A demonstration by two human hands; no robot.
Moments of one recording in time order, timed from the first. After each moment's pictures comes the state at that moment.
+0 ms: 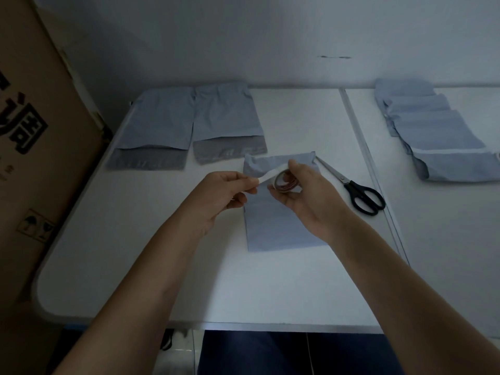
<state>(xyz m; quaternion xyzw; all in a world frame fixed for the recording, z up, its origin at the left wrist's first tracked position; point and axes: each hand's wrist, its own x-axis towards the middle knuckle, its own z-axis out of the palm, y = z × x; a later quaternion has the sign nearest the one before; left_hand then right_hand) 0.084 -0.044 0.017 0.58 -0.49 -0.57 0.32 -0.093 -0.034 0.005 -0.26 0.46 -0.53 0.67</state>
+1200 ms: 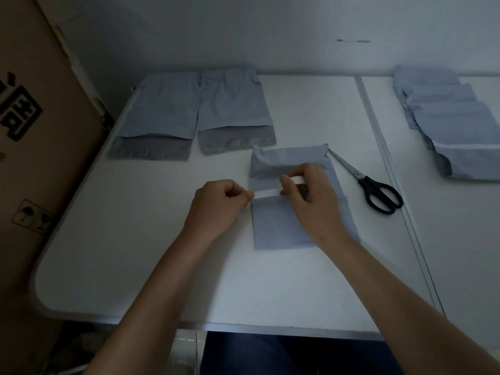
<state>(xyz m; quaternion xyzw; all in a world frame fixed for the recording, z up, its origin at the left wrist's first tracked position) 0.095 -0.030 -0.018 0.69 -0.59 -0.34 0.26 -0.091 -0.036 -0.056 -0.64 0.58 -0.44 0.23</state>
